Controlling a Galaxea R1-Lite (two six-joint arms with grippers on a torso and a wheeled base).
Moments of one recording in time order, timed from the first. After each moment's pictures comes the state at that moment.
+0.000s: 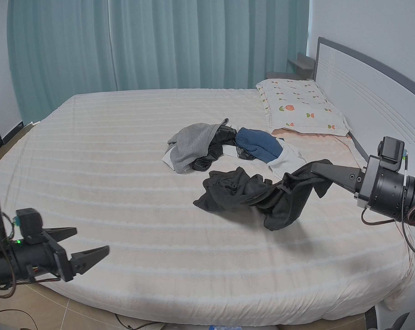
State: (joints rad) left arm -0.28 1.21 -0.34 -0.37 -0.26 -0.10; right arm 0.56 1.33 -0.60 -0.66 0.22 0.67
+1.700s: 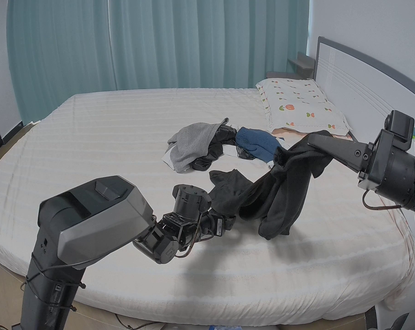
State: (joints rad) left arm -0.59 2.51 -1.27 -0.76 0.07 -0.24; right arm 0.63 1.31 -0.69 -0.66 0.20 0.64
